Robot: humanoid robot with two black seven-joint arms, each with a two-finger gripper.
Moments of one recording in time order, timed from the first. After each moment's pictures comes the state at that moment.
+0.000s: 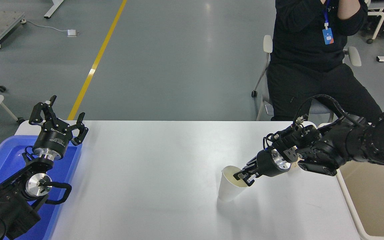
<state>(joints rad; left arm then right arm) -0.53 0.39 -0.87 -0.51 0.08 -0.53 -0.58 1.46 -0.17 -1.02 0.87 -0.96 -0.08 0.65</state>
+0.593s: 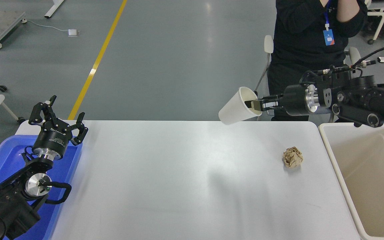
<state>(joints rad) -0.53 0.39 -0.87 -0.51 0.08 -0.53 -0.58 1.58 -0.53 -0.66 0.82 -0.82 0.09 0.69</state>
